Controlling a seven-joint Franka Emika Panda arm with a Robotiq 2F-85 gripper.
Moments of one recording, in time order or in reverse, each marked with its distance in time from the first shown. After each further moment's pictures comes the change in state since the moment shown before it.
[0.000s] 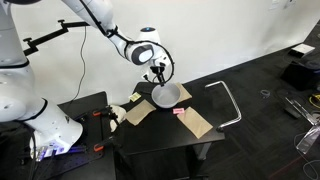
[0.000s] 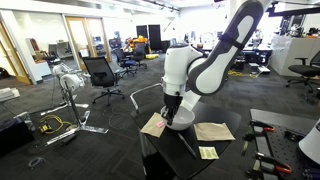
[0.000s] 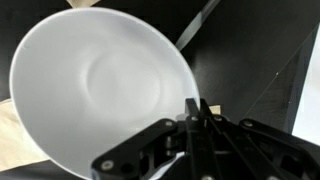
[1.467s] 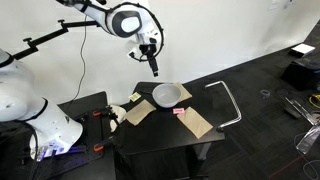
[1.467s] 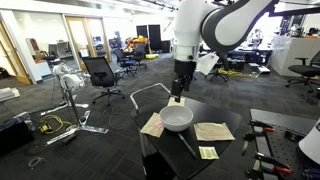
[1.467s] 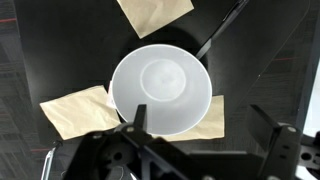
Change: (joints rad) arm 0.032 -0.385 -0.031 -0.094 -0.005 -0.353 -0.025
